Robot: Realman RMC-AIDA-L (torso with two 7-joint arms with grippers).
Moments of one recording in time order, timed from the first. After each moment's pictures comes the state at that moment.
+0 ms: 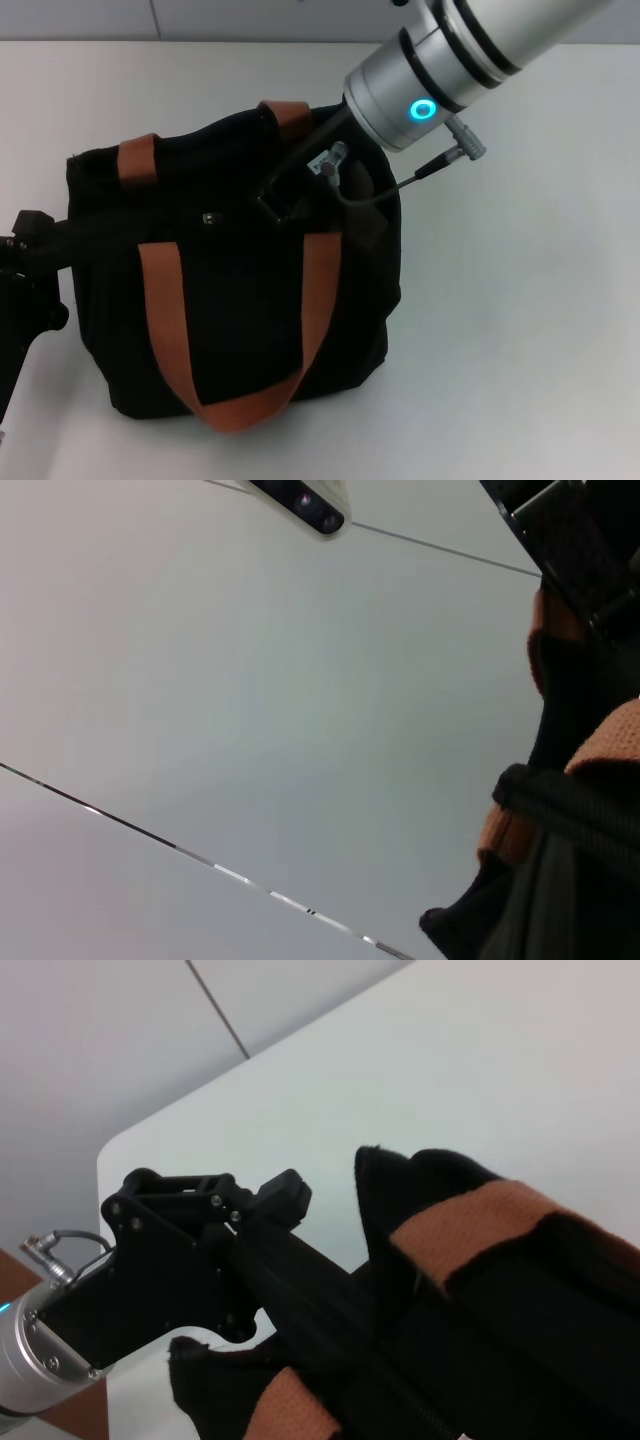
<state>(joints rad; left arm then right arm) -0.07 -2.08 -0.15 -0.26 1.90 1.74 1.17 1.06 2.08 -1.47 -0.81 -1.98 -1.36 2.37</state>
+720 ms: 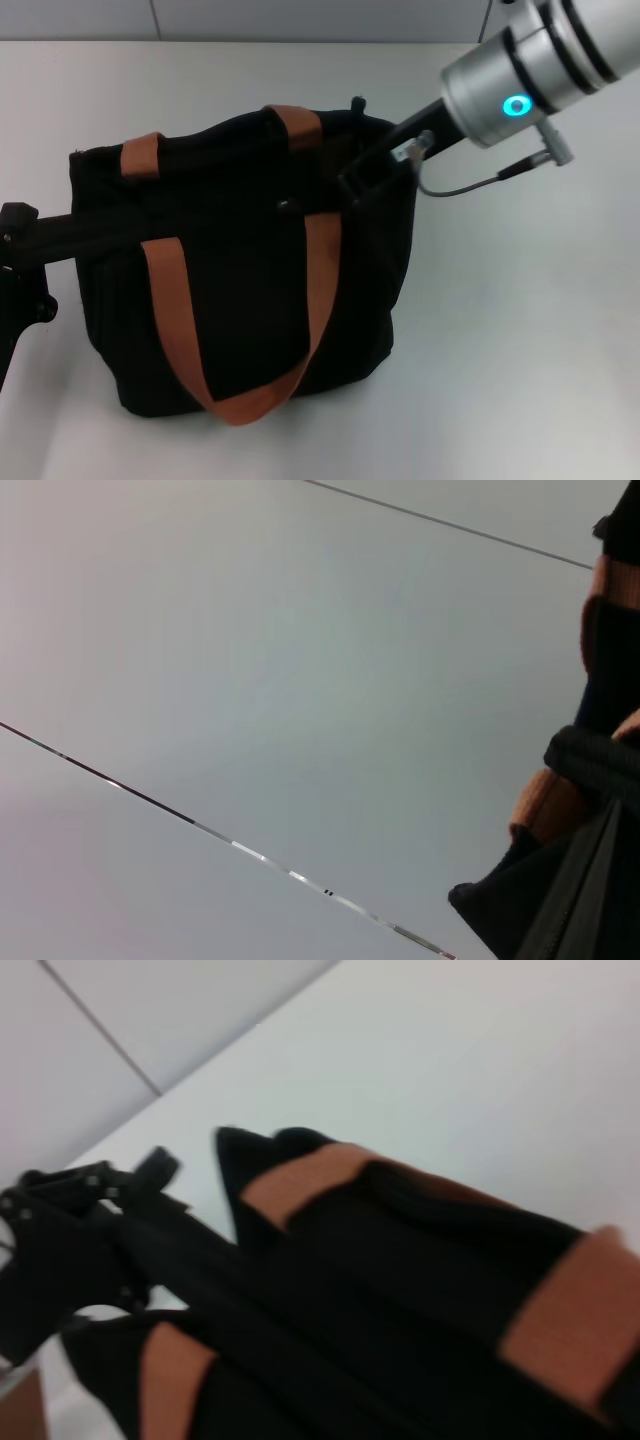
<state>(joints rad) -0.08 -2.08 -0.18 -0.26 1.89 1.75 1.13 0.90 2.08 -1.31 -0.94 -2.12 -1.45 2.44</state>
